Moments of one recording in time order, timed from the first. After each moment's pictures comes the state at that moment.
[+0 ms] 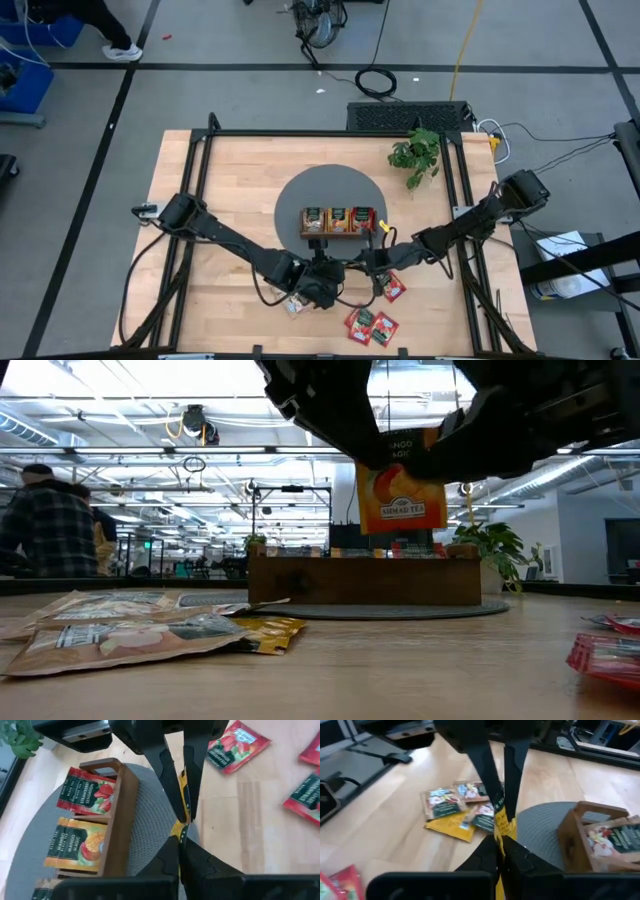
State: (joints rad) left arm -0.45 2.05 1.61 -0.53 -0.58 -0.24; right arm 0.44 1.57 0.57 0.62 0.29 0.00
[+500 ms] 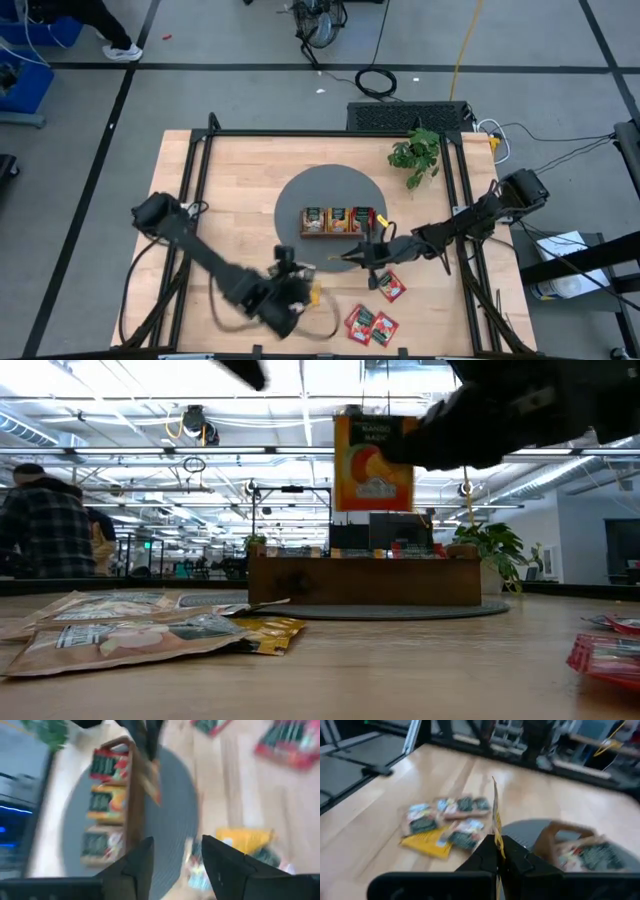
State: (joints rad) left arm -0.64 1.90 1.60 -0.92 -0.70 -0.39; right arm 0.39 1.57 0.57 0.72 0.31 -0.10
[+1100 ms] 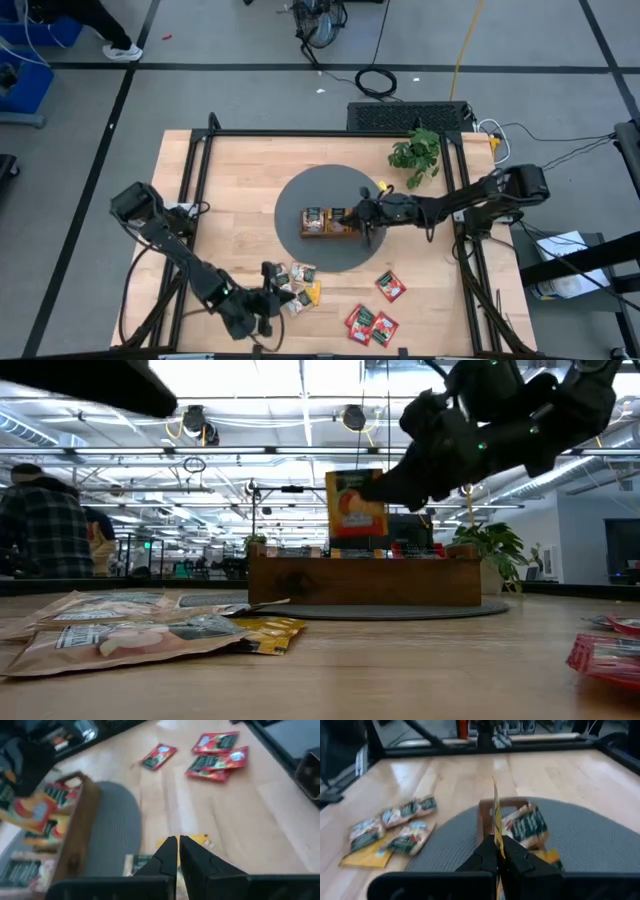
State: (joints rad) left arm -0.79 1.72 0.96 0.02 -0.75 -0.20; right arm 0.02 1.53 0.51 0.73 0.00 0.07
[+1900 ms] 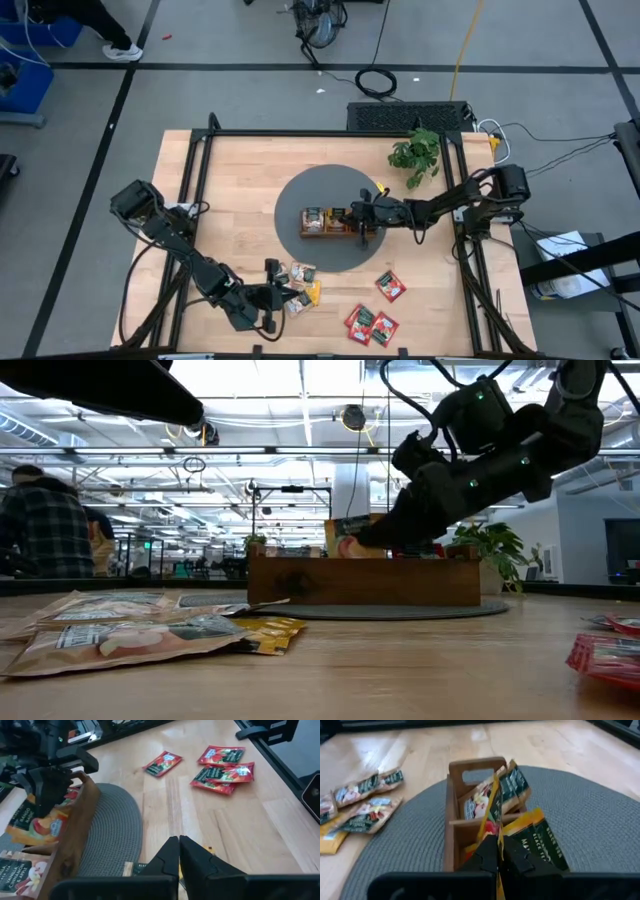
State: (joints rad) left arm -0.76 1.71 0.91 0.15 -0.72 -0.20; right arm 0.00 1.68 0.50 0.78 0.08 0.09
